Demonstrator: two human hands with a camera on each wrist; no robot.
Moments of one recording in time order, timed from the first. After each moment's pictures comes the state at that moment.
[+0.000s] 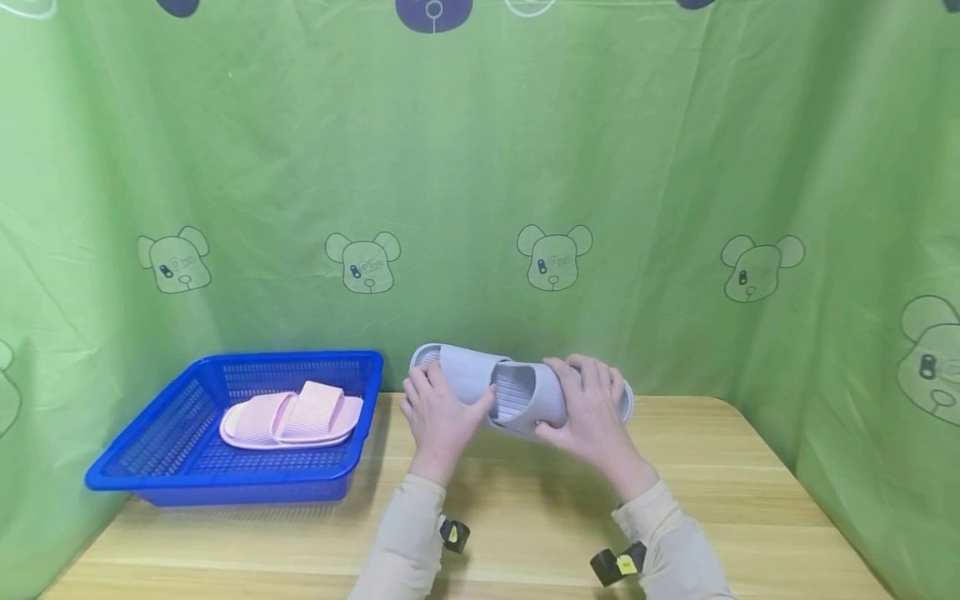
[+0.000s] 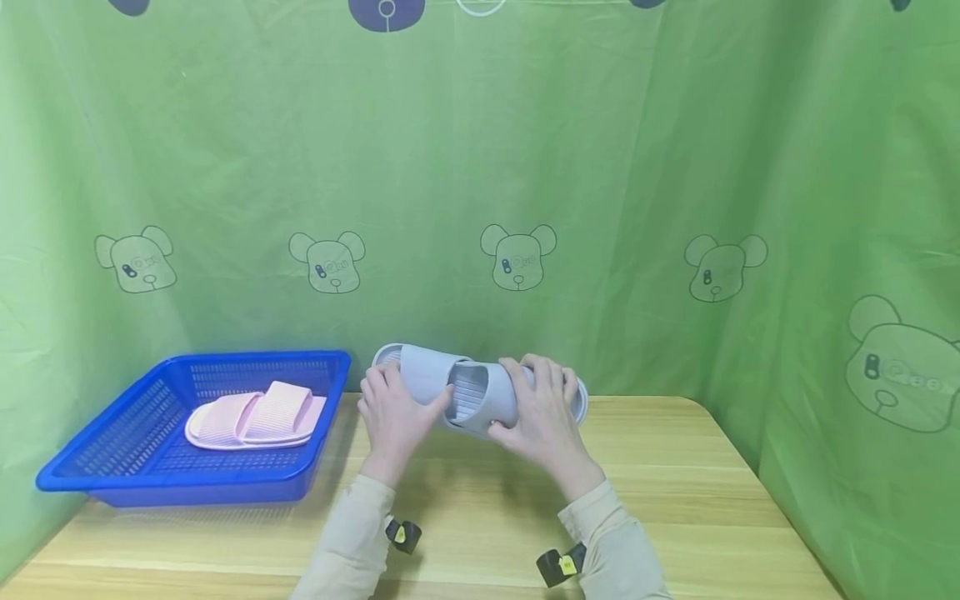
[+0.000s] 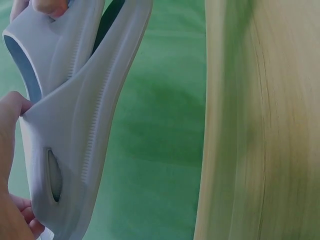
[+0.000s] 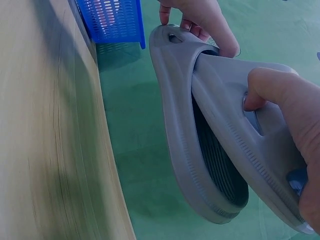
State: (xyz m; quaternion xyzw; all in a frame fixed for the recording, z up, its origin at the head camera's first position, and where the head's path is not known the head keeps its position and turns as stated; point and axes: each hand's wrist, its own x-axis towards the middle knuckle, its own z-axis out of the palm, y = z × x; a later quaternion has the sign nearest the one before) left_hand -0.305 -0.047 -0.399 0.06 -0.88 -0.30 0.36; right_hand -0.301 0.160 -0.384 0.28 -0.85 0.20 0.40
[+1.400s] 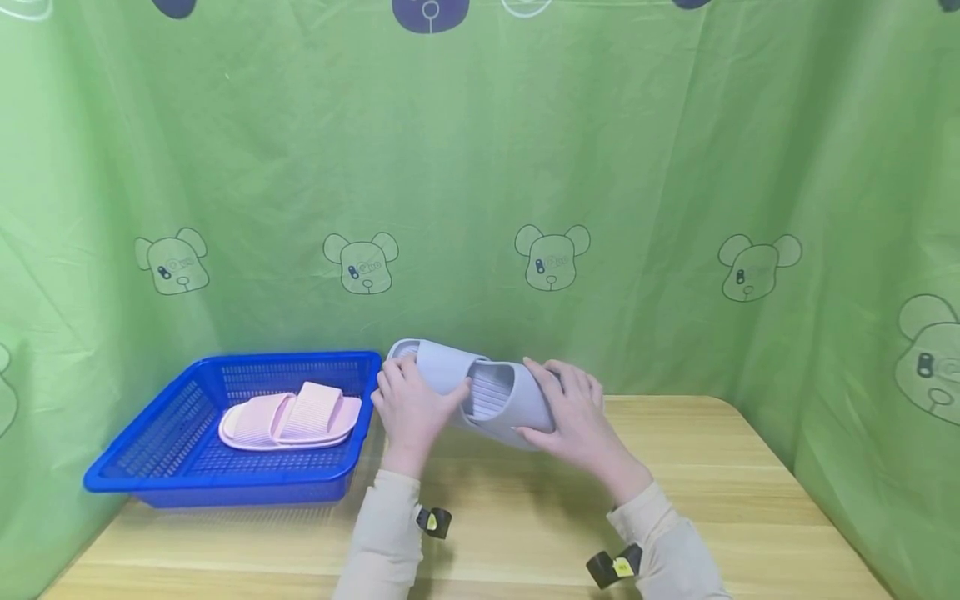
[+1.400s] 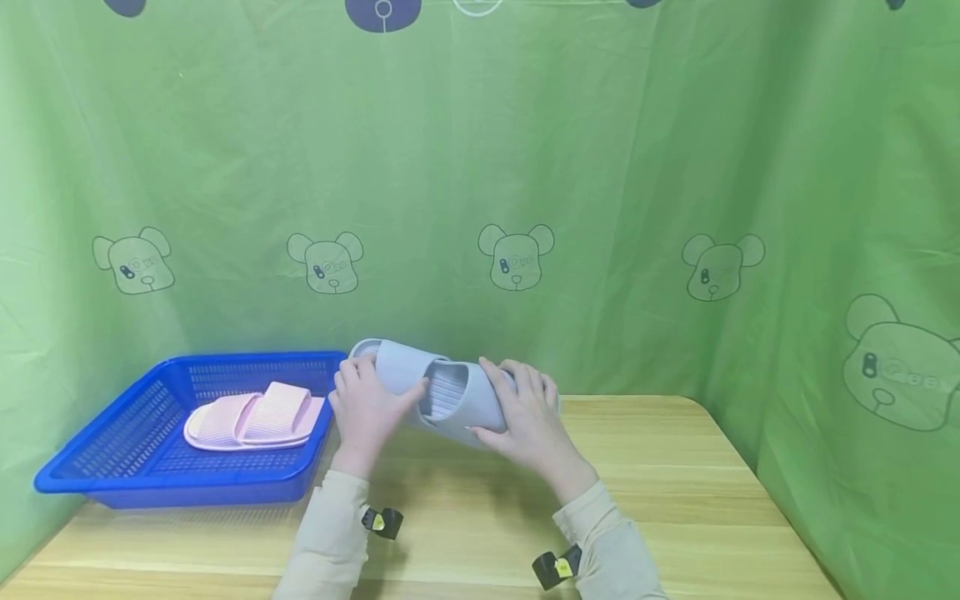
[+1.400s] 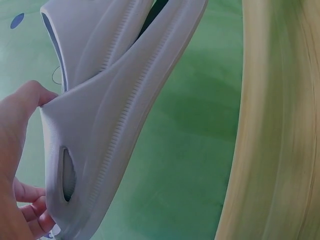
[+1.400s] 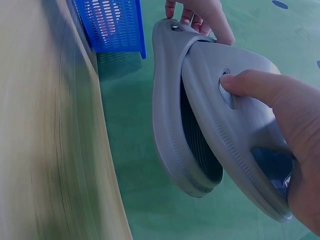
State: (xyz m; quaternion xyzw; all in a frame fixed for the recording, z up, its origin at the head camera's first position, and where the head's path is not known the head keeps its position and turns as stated) left_hand -0.302 -0.081 -0.382 0.08 -0.90 -0.27 0.34; right_hand -0.294 0.151 -0.382 0.30 -0.88 0.19 0.31
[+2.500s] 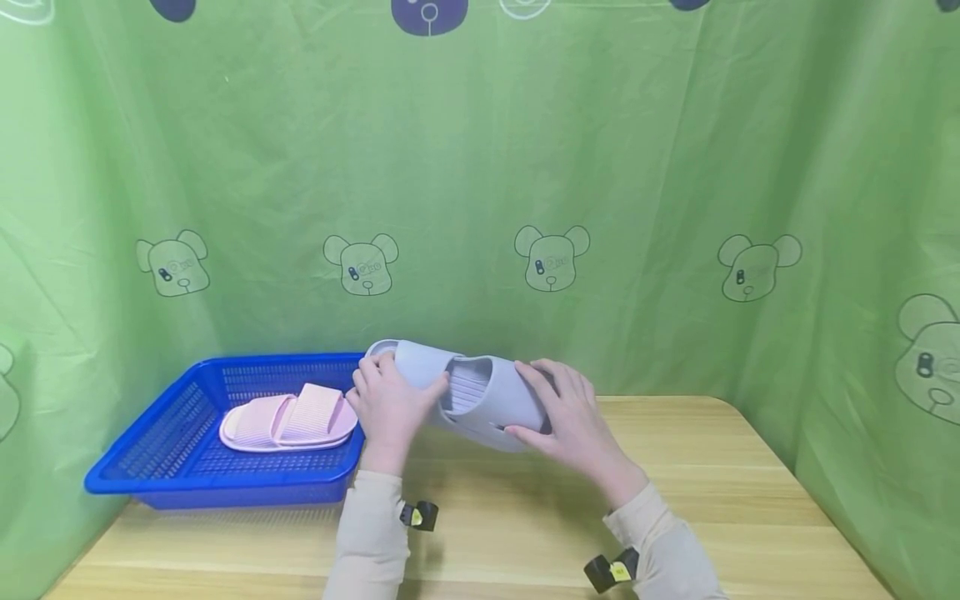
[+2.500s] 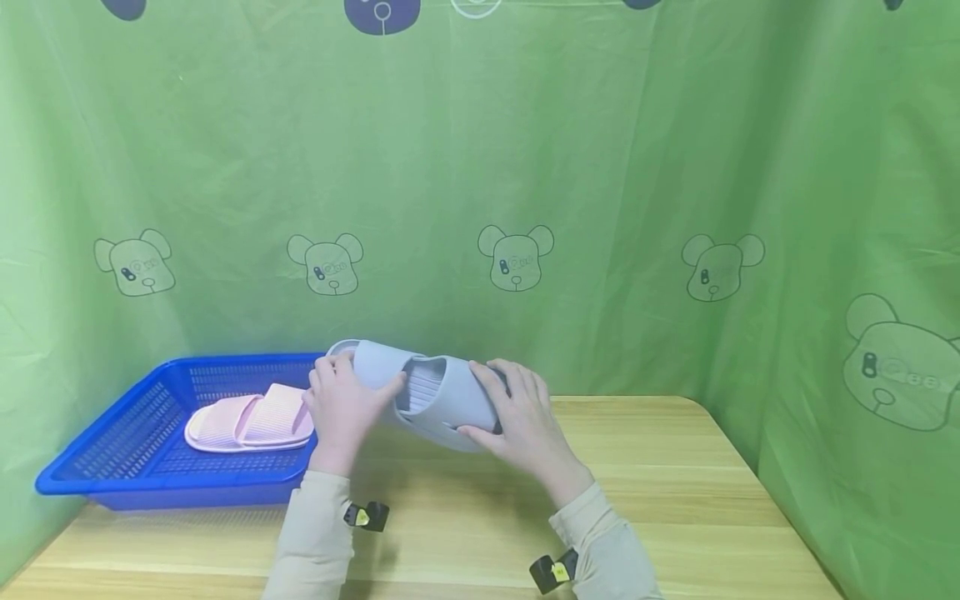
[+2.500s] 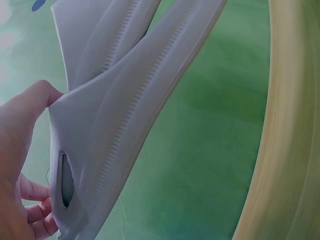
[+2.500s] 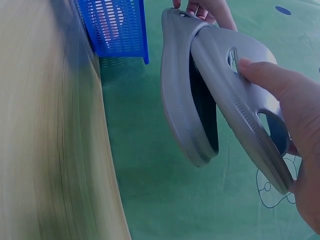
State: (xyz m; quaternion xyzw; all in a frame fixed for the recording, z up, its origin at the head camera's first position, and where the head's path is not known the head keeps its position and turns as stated) left_hand -0.295 -0.105 -0.367 0.12 -0.90 -0.28 0.32; right_hand -0.292 0.146 -0.382 0.33 -0.85 0.19 0.35
